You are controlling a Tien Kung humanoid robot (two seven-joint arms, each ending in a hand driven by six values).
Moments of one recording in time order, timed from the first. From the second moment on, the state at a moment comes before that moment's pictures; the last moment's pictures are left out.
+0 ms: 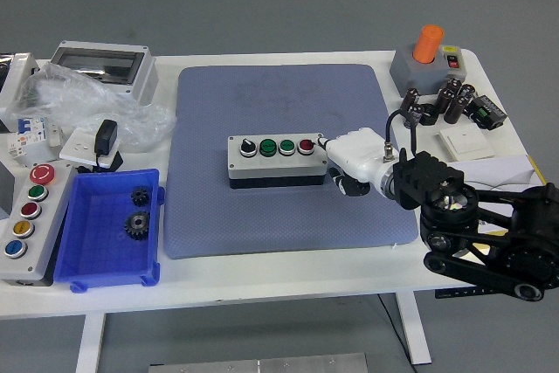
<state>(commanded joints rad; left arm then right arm) 0.06 0.26 -0.29 -0.21 0.38 -0.04 0.09 0.86 -0.51 0.19 1.55 -1.84 -0.01 -0.55</state>
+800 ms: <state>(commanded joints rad) 0.06 0.26 -0.30 -0.21 0.39 -0.04 0.09 0.82 -0.56 0.30 1.61 -1.81 -0.12 -0.47</state>
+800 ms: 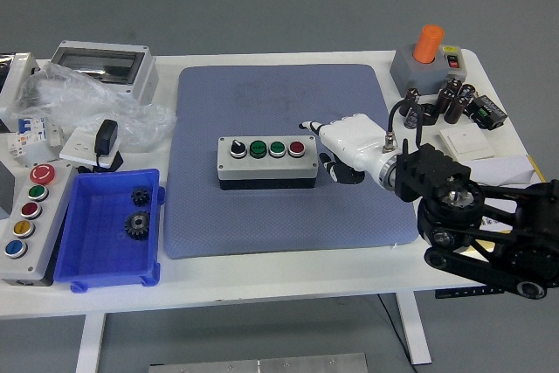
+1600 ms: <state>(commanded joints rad) 0.04 0.26 -0.30 -0.22 0.40 -0.02 0.10 0.26 -0.45 1.08 1.38 -1.12 -0.39 0.30</state>
